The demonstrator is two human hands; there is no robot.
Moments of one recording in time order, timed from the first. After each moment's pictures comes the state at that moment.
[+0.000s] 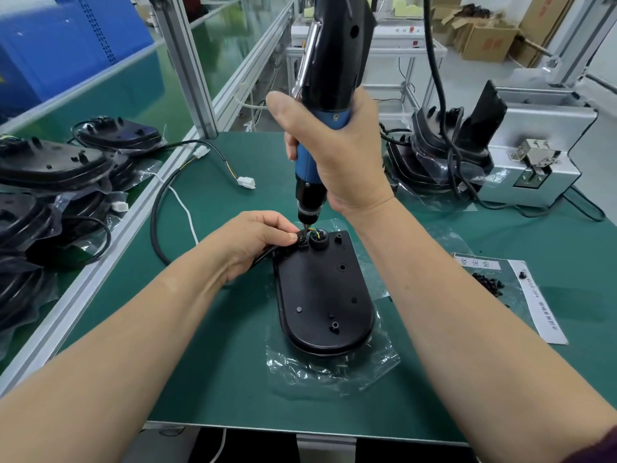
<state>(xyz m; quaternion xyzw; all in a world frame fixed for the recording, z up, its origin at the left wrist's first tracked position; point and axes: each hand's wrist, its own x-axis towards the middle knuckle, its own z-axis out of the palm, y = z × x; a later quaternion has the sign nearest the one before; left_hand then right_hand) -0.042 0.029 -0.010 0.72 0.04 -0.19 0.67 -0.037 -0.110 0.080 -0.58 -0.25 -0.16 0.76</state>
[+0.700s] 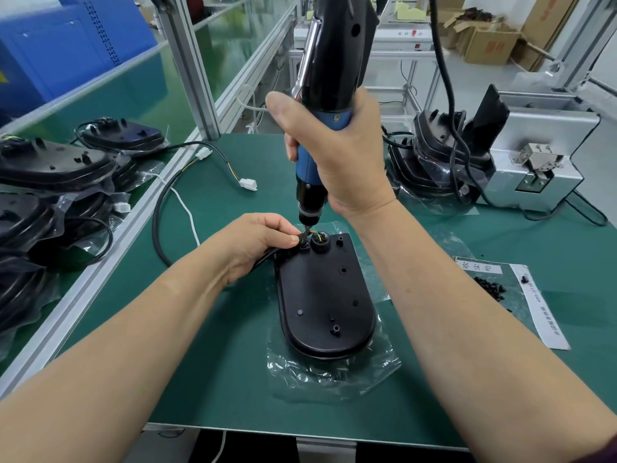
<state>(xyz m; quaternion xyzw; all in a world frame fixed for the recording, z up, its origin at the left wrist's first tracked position) -0.041 0.030 -0.011 0.72 0.04 -0.19 0.67 -0.038 -0.107 0.083 -0.59 -0.25 -0.16 0.76</state>
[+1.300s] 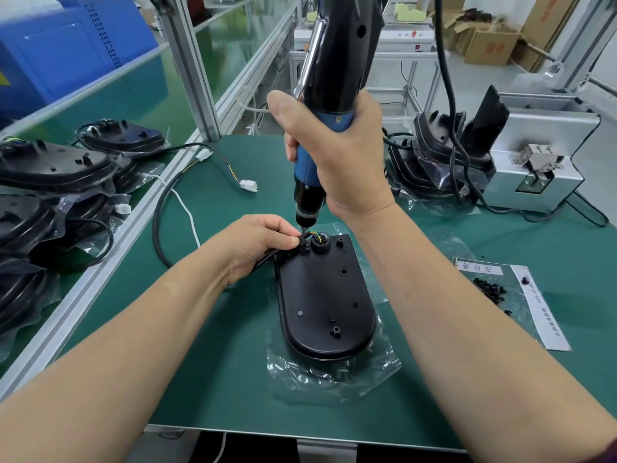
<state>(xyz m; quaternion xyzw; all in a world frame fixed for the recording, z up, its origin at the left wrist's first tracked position) -0.041 0.030 -0.011 0.71 0.04 -0.19 0.68 -0.037 -0.106 0.083 -0.57 -0.25 -0.16 0.77</state>
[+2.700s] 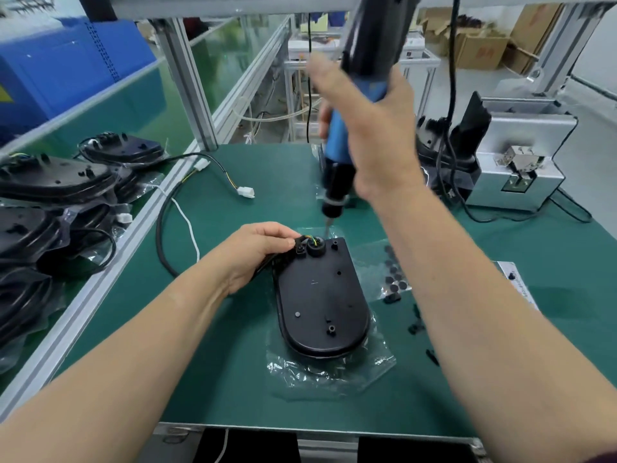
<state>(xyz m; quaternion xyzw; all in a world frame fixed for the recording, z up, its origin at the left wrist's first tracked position) -0.049 0.026 -0.015 0.73 0.01 -0.17 0.66 -0.036 -0.141 0.104 -0.58 -0.21 -0.17 0.77</state>
